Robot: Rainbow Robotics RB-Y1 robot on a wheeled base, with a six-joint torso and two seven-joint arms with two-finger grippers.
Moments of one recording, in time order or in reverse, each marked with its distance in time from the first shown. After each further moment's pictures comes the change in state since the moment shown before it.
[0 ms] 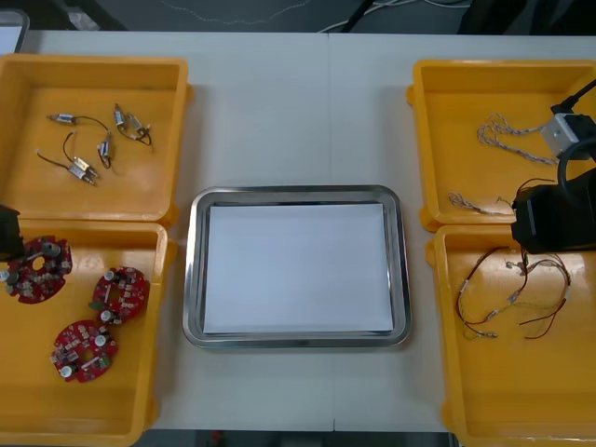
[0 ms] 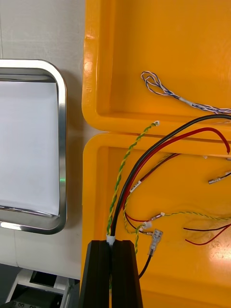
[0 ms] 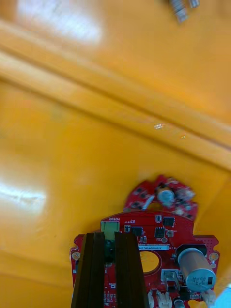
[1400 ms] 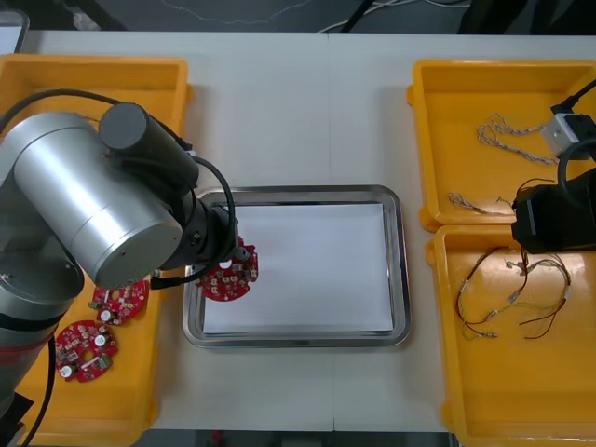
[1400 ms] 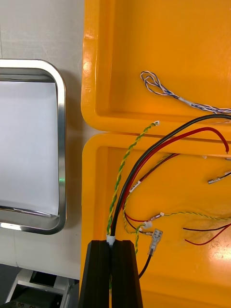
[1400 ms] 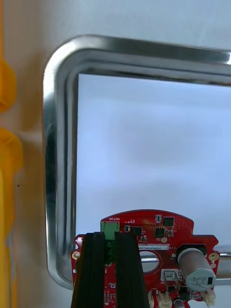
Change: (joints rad) right arm 0.000 -0.001 0.000 0.001 0.000 0.000 0.000; left arm -0.309 -0.164 -0.835 -0.139 -0.327 0.002 0.444
